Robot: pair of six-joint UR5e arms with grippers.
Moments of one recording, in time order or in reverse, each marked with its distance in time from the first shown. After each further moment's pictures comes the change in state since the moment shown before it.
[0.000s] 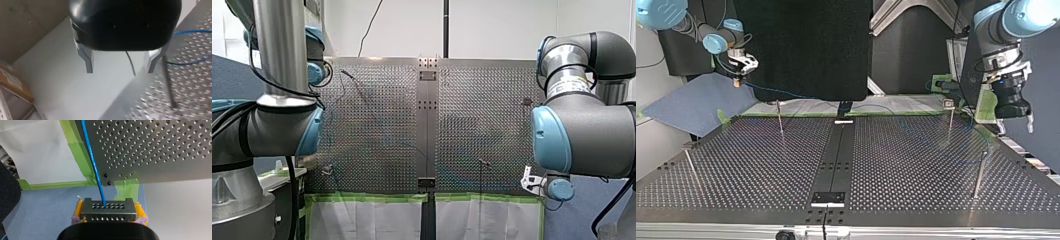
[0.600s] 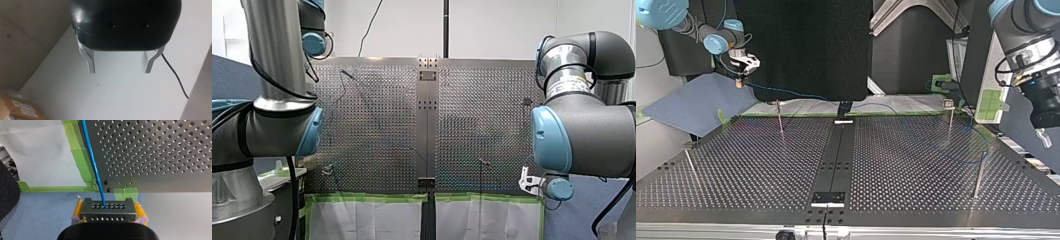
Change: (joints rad) left arm -0.031 0.111 0.173 -0.173 -0.109 0.173; right arm 0.008 -0.002 0.000 0.006 -0.022 -0.043
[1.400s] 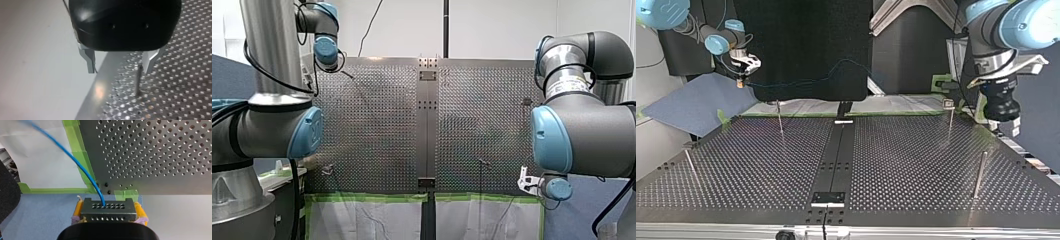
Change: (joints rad) left arm -0.152 -0.141 0.042 -0.256 -0.120 0.256; right arm 0.009 0.000 -0.002 0.003 0.004 0.000
